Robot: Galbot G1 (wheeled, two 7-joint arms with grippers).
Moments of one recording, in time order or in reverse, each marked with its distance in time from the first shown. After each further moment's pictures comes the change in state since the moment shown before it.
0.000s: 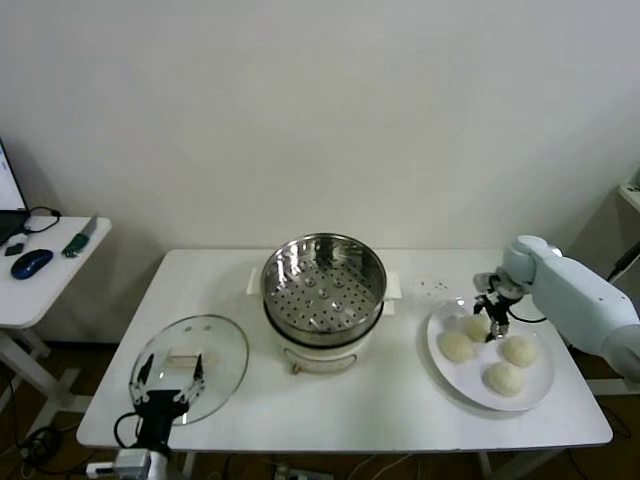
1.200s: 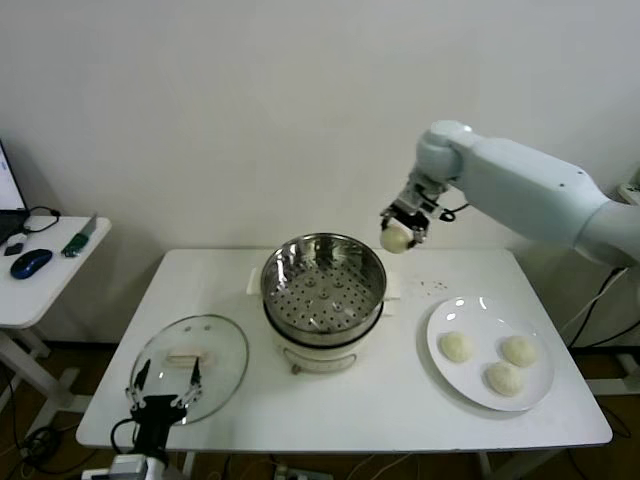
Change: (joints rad) left arm 0.031 0.004 0.003 -0.022 -0.023 0.010 -0.021; right arm 0.569 0.234 -0.418 0.331 0.124 0.321 -0.010
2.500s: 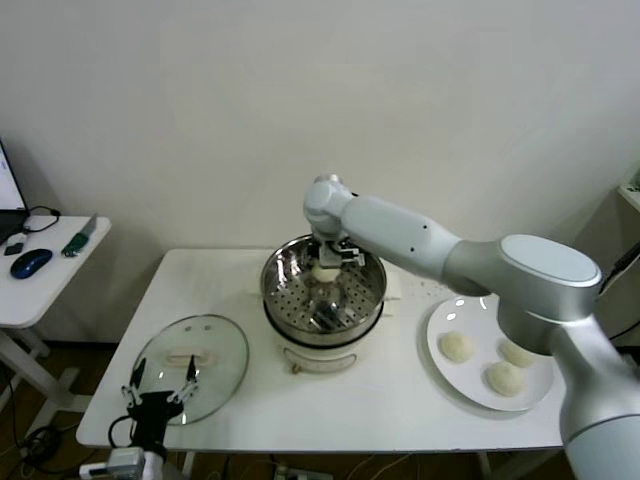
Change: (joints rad) left arm -0.019 0.018 0.007 0.002 -0.040 0.034 -0.046; right arm -0.240 0.318 0.105 -0.153 -0.582 0.284 0.146
